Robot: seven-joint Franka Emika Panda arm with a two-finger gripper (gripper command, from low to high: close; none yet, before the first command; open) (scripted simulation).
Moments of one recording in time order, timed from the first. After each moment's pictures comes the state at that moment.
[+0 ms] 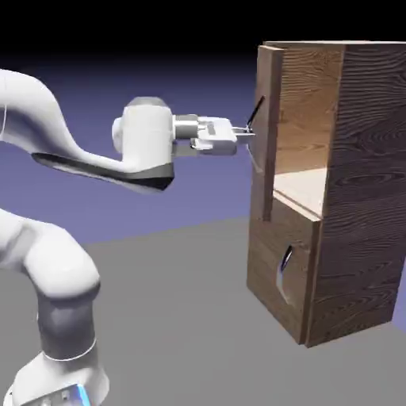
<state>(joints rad) 0.21 -0.92 -0.01 -2.72 -1.88 2.46 -0.40</state>
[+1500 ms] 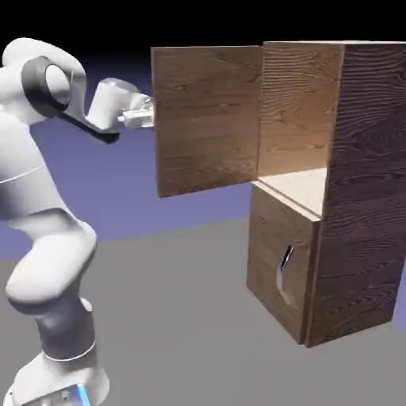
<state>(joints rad) -0.57 -0.29 1.51 -1.94 -0.98 0.90 -0.35</state>
